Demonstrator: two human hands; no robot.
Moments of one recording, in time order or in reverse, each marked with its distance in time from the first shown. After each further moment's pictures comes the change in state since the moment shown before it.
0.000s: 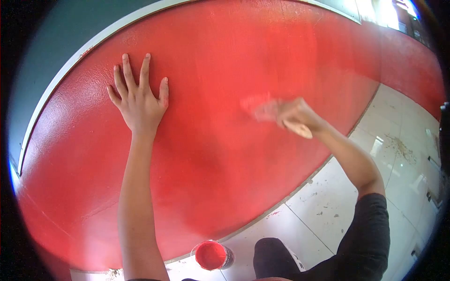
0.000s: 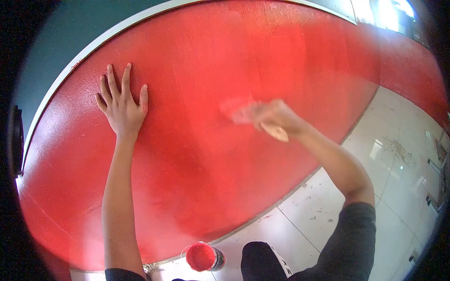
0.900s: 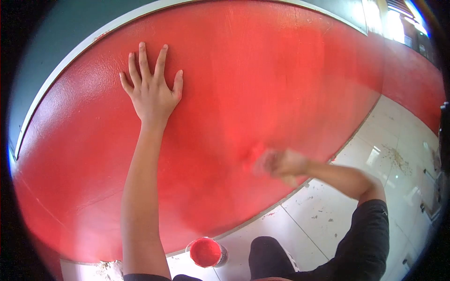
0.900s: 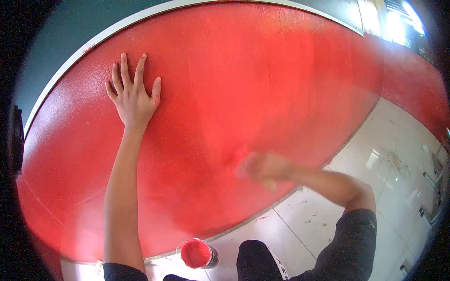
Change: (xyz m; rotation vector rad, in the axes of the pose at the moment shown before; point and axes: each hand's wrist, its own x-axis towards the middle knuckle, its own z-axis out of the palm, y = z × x) left_hand 0.001 -0.002 -0.003 -0.062 0.024 -0.019; right_hand -0.069 0.027 0.065 -1.498 -0.734 -0.342
